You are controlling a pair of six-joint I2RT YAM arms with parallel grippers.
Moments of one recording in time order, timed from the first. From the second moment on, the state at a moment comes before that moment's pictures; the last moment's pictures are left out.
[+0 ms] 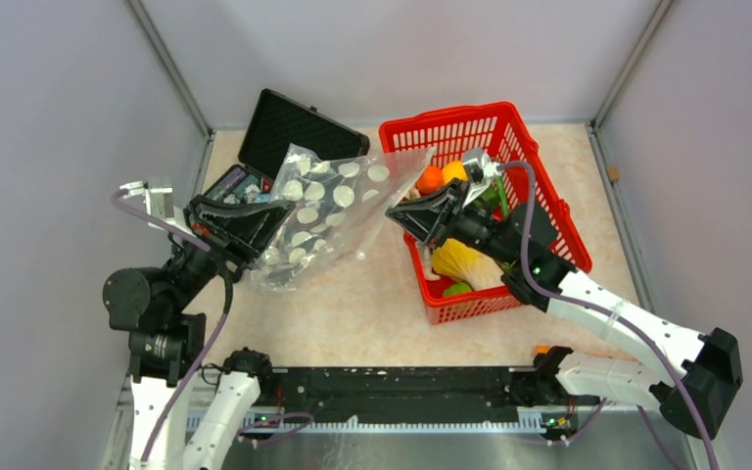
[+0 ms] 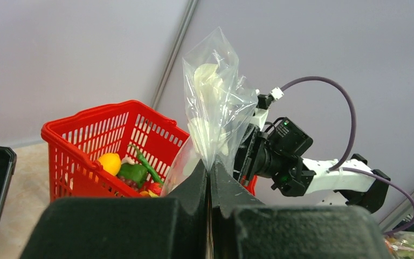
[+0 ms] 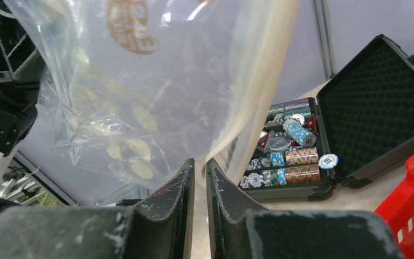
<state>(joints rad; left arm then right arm) -0.12 0.54 1.04 0.03 0.67 -0.80 0.82 1.04 0.85 0.47 -0.30 0.48</state>
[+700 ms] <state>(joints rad) -0.12 0.55 1.04 0.00 0.64 -0.80 0.82 1.04 0.82 0.56 -0.30 0.50</state>
